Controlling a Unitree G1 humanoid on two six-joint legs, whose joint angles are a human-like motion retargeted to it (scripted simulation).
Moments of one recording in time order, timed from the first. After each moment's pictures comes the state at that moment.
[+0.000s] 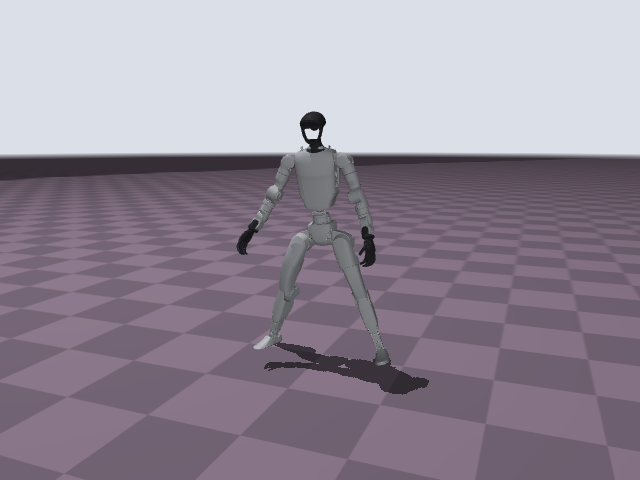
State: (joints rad) left arm -0.15 0.37 -0.10 1.39 0.06 -0.33 -0.01; right arm -0.15 -0.47 -0.19 1.38 0.10 -0.20 -0.06; waist 0.12 -0.06 0.08; left_leg 0.09 0.28 0.34 -0.06 -0.15 -0.08; right_leg -0.04 -0.46 -0.16 -0.03 0.06 0.25
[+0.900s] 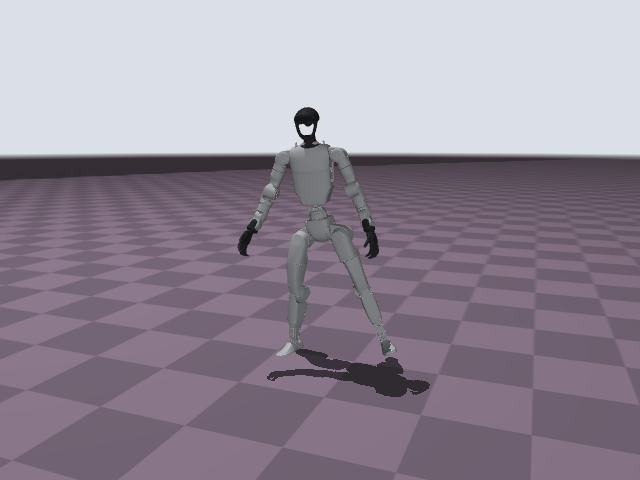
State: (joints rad) left arm -0.13 0.38 -0.02 1.46 0.08 -0.33 0.03; right arm -0.19 -0.42 -0.04 1.40 0.23 -0.27 -0.01; waist 0.19 -0.14 0.01; left_leg 0.06 0.25 0.52 -0.03 -0.20 0.01; right_leg -0.09 -0.34 -0.12 -0.02 -0.05 0.26
